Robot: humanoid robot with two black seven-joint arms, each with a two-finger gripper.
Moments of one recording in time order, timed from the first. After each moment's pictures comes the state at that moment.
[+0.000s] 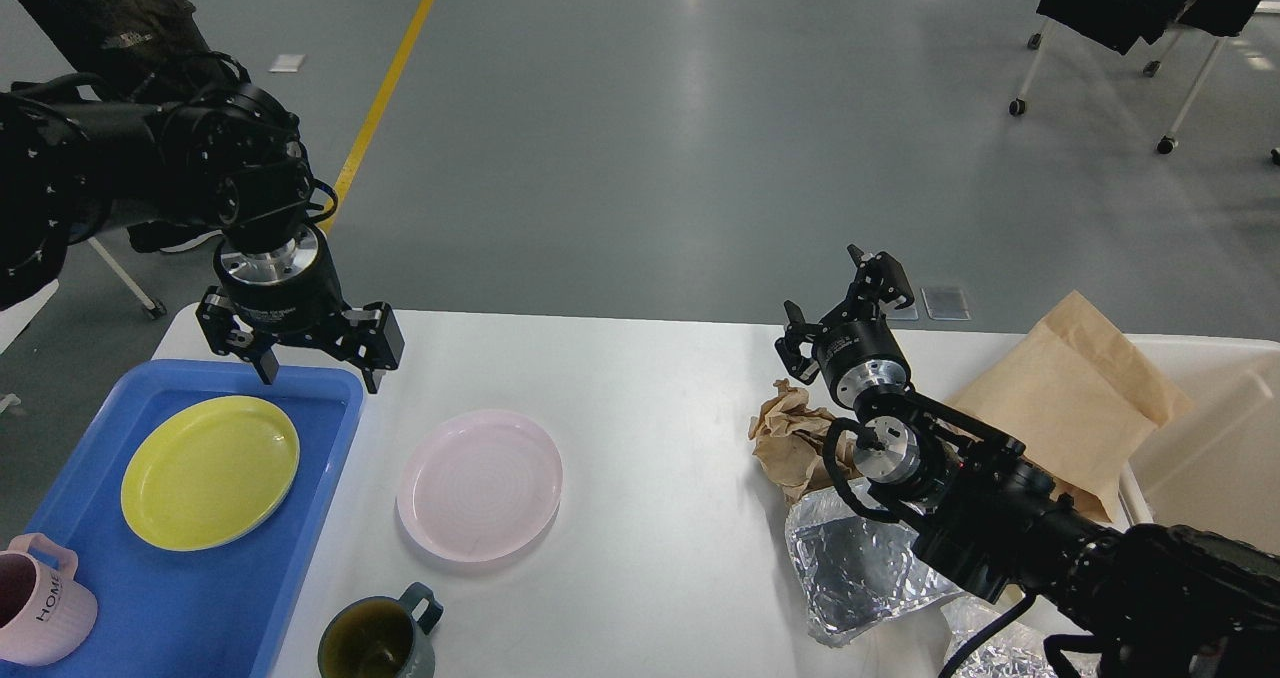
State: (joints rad) left arm -1.80 0.15 1.35 -0.85 0.04 -0.96 0.07; right arm 0.76 -0.02 0.40 0.51 0.32 0.05 0.50
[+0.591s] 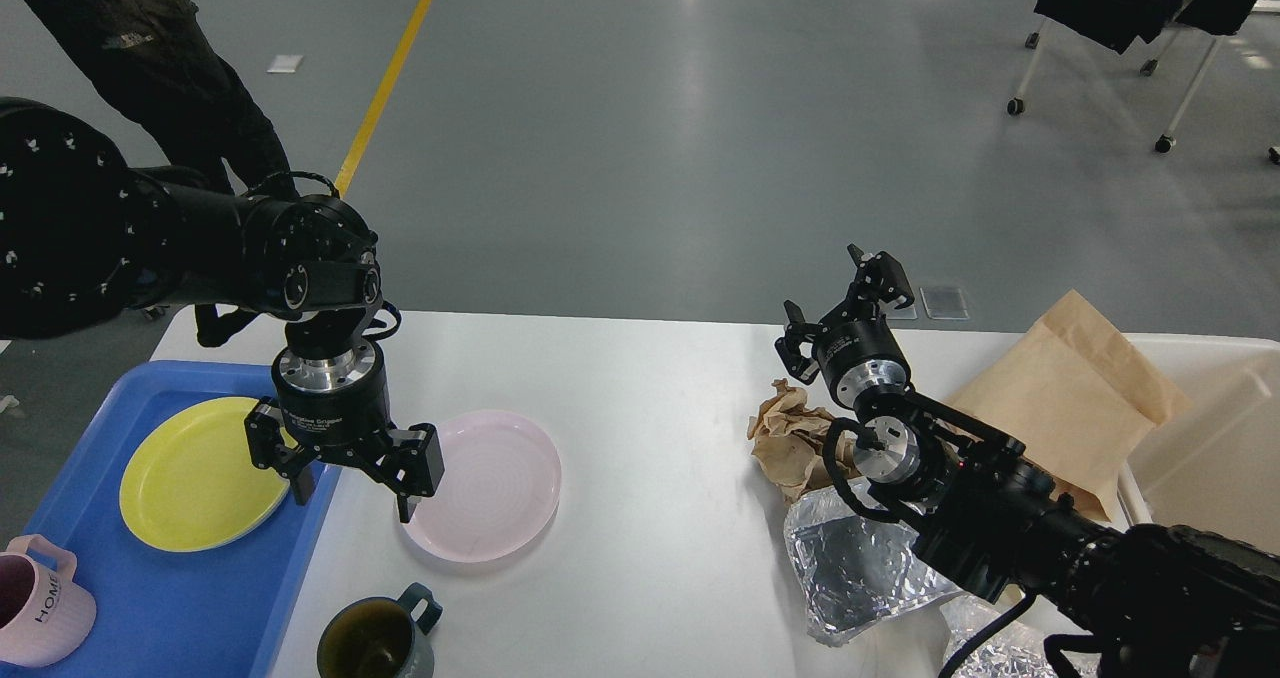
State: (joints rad) left arm -1.78 0.07 1.32 -1.07 0.04 -0.96 0.08; right arm 0.76 -0.02 0.40 0.51 0.32 0.05 0.50
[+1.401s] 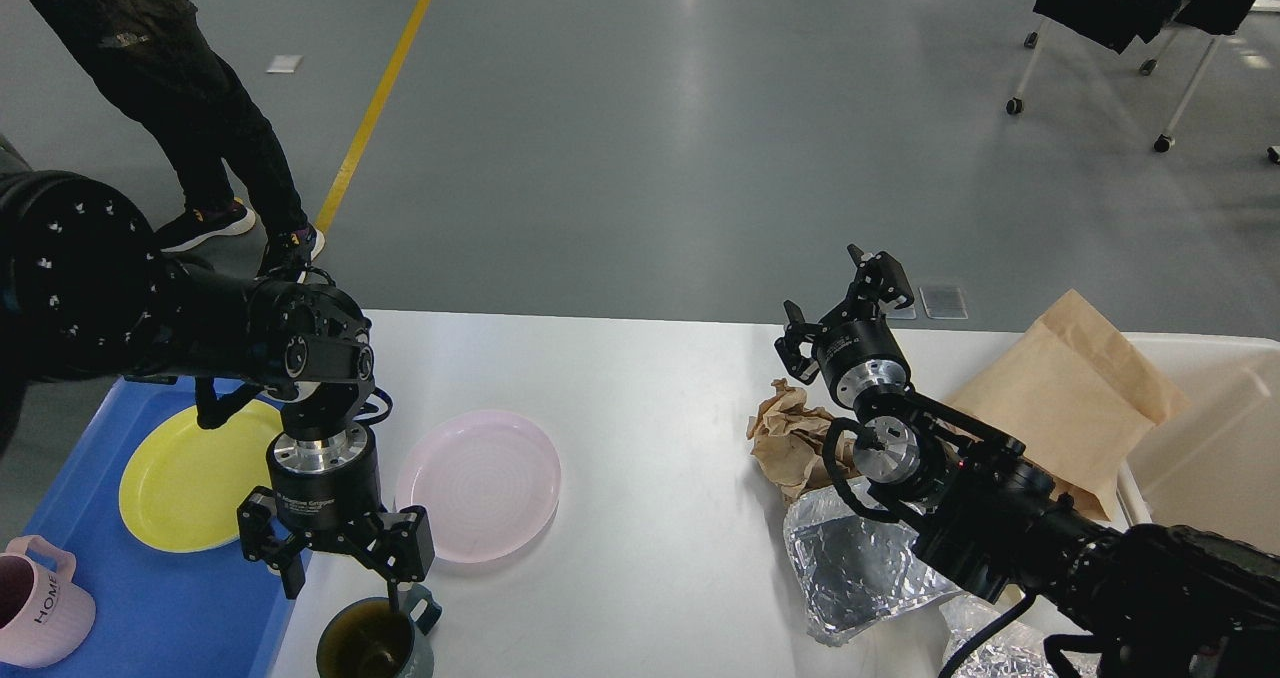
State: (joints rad) left arm -1.63 0.09 1.28 -1.08 0.04 -0.96 0.08; right arm 0.76 -0.02 0.40 0.52 0.32 0.05 0.50
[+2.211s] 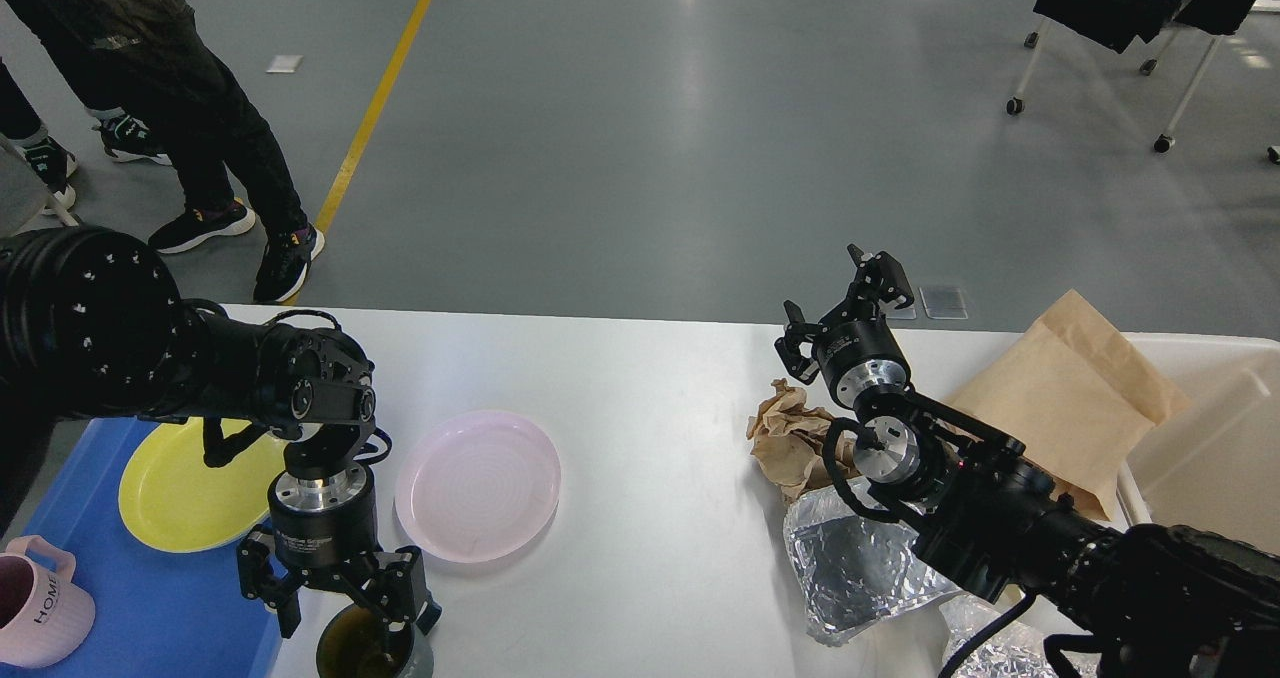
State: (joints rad) left arm -1.54 0.08 1.27 -1.04 0.09 -0.96 0.08; right arm 0.76 -0.02 0.40 0.52 0.32 0.05 0.50
